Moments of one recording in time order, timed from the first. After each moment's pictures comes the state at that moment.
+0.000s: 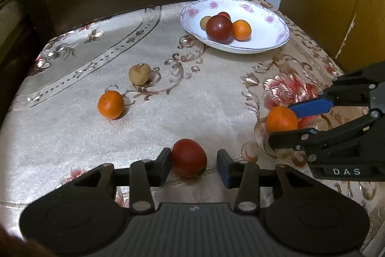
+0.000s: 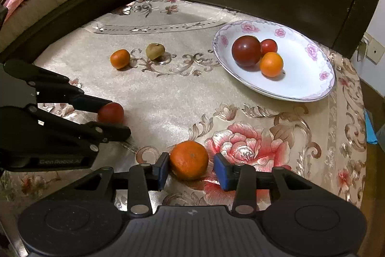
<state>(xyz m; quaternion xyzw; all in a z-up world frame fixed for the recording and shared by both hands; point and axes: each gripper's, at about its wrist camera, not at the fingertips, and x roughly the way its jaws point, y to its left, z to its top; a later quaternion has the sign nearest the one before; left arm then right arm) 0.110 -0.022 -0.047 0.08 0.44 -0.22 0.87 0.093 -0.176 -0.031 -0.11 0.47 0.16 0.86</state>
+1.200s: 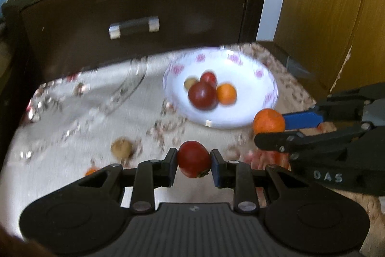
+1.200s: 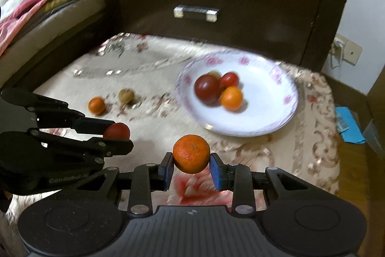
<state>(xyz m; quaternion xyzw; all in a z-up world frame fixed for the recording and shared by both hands) 0.148 -0.064 0.000 0.06 0.38 -0.23 0.89 0.111 -0.200 0.006 -0.07 0.42 0.11 0.90</state>
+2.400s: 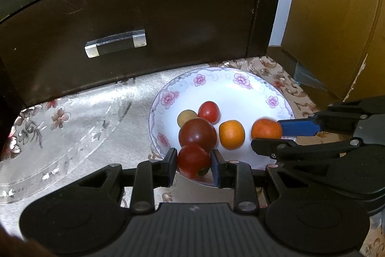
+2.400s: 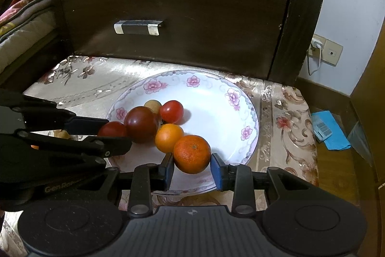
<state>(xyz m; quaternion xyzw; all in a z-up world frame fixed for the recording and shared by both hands) 0.210 -0.106 -0.008 0.07 0.38 -0.22 0.89 0.178 -0.238 -0.009 -0.06 0.40 0.06 0.91</state>
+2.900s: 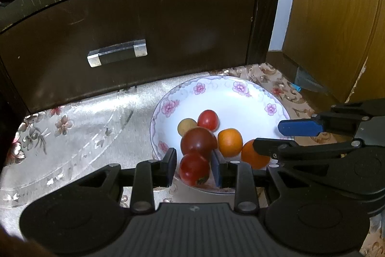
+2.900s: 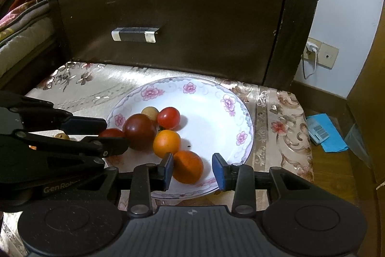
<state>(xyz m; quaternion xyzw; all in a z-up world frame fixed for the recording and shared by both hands) 0.207 -0.109 0.000 0.07 0.37 -0.22 0.90 0.177 -0.243 -0.003 -0.06 0.39 0.05 0.92</state>
